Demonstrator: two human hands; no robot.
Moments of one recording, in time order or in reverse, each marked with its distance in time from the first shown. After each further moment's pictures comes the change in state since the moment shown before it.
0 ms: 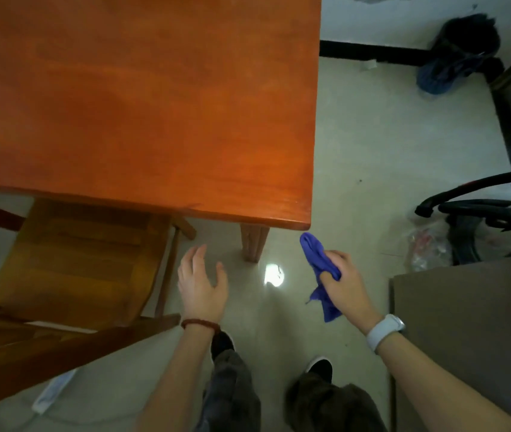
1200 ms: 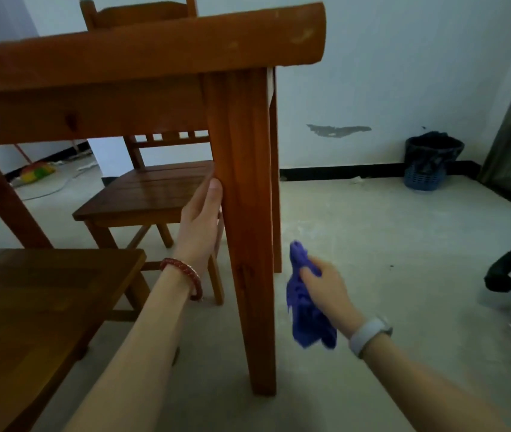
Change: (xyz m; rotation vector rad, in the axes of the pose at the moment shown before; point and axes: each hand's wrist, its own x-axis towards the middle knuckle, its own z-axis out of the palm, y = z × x) left_hand 0.114 -0.041 0.116 -0.773 -0.089 0.505; right_hand 0.169 0.130 0.164 0.245 0.250 -0.358
